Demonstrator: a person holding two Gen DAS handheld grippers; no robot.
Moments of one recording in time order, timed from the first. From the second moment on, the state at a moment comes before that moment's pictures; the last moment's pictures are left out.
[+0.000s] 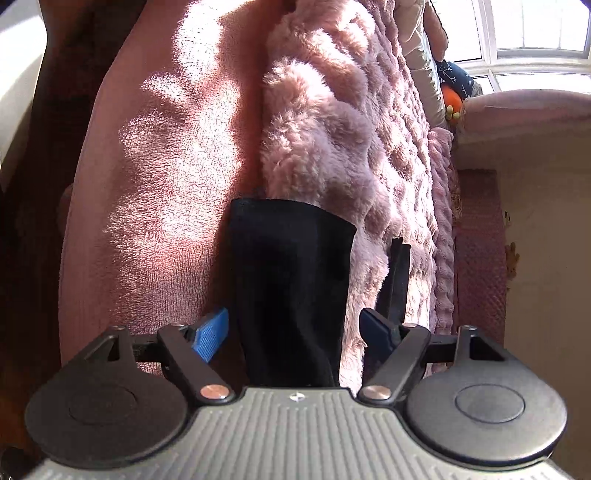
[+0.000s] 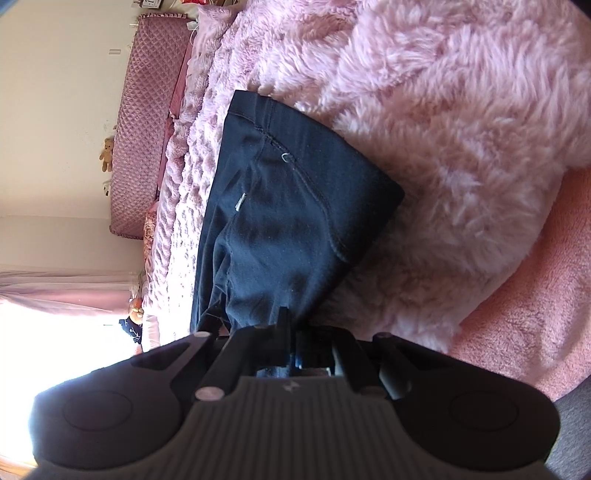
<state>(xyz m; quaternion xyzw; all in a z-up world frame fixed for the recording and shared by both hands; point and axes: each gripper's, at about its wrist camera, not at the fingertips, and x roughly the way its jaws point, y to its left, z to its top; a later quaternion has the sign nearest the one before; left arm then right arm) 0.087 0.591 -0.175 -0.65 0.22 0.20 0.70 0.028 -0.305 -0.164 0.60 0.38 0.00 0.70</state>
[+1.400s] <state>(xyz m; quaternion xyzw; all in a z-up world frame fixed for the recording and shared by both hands) 0.187 0.561 -0.065 -0.62 0.20 0.10 0.75 0.076 -0.314 -0.115 0.63 0.31 0.07 0.71</state>
